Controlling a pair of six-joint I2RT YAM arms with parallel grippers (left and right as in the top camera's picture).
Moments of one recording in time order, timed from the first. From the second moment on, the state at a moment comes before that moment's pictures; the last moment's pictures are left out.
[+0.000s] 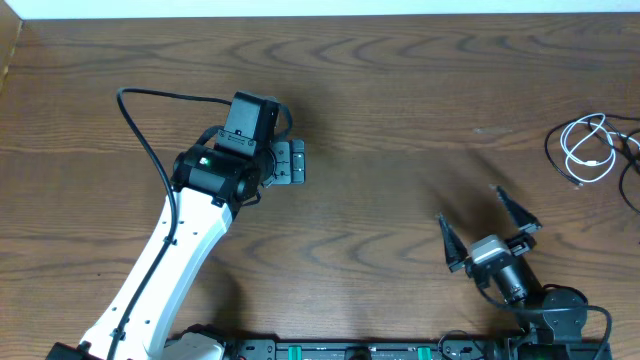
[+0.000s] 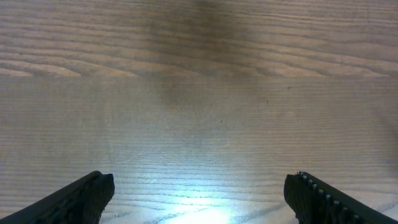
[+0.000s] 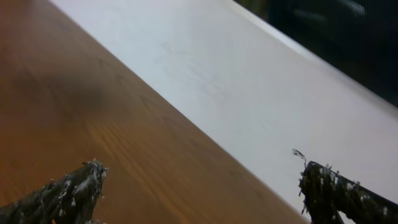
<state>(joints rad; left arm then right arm) -0.36 1.37 1.21 -0.89 -0.06 -0.33 0.01 0.01 0.01 0.08 -0.44 -0.51</state>
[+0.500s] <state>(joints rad) -0.36 1.37 1.21 -0.89 -0.06 -0.33 0.08 0.01 0.01 -0.06 -0.20 -0.30</state>
